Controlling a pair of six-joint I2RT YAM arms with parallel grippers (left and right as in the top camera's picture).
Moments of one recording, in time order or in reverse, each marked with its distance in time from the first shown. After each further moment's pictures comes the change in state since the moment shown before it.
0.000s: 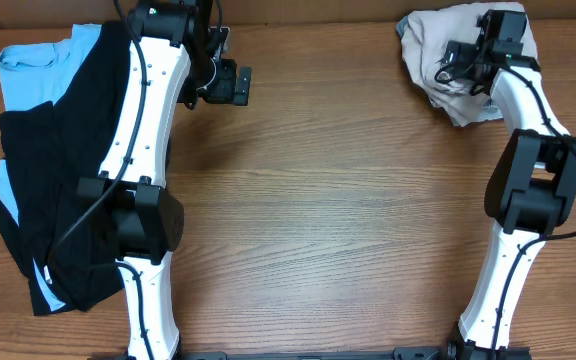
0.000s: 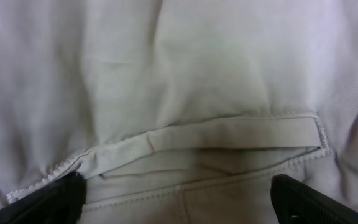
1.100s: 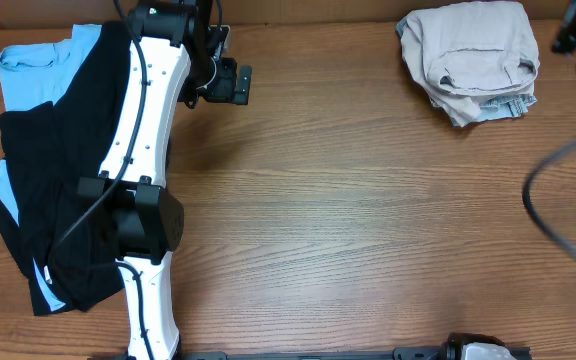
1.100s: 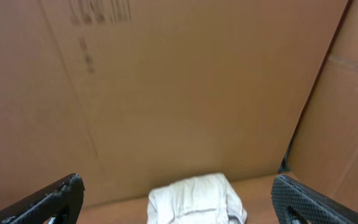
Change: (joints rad) left arm 0.000 0.000 0.000 0.011 0.000 0.000; right arm 0.079 -1.167 0.014 -0.413 0.017 0.025
